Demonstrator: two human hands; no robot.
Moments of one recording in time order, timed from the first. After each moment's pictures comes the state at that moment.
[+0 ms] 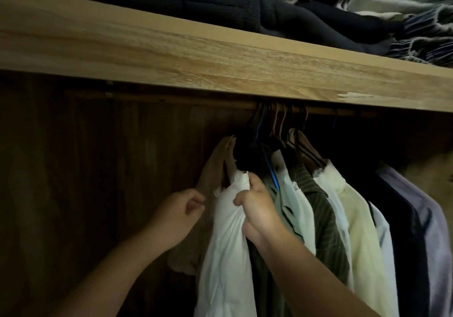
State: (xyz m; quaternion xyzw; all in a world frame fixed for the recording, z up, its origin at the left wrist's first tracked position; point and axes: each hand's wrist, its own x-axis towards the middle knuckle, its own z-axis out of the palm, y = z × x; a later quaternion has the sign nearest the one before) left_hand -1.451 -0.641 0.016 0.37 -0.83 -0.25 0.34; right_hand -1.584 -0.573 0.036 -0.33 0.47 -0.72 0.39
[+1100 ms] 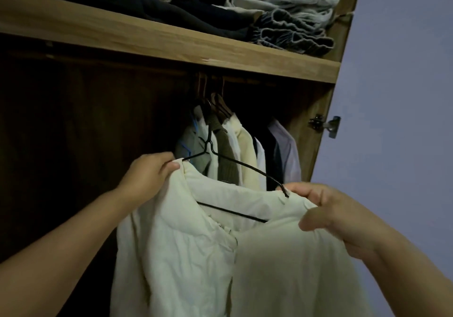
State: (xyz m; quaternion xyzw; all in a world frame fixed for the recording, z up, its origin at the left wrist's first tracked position) left_hand -1.468 -0.476 0.009 0.31 -0.87 -0.11 0.36; right_hand -1.647 -0.211 0.036 -0.52 0.60 -0.47 0.38
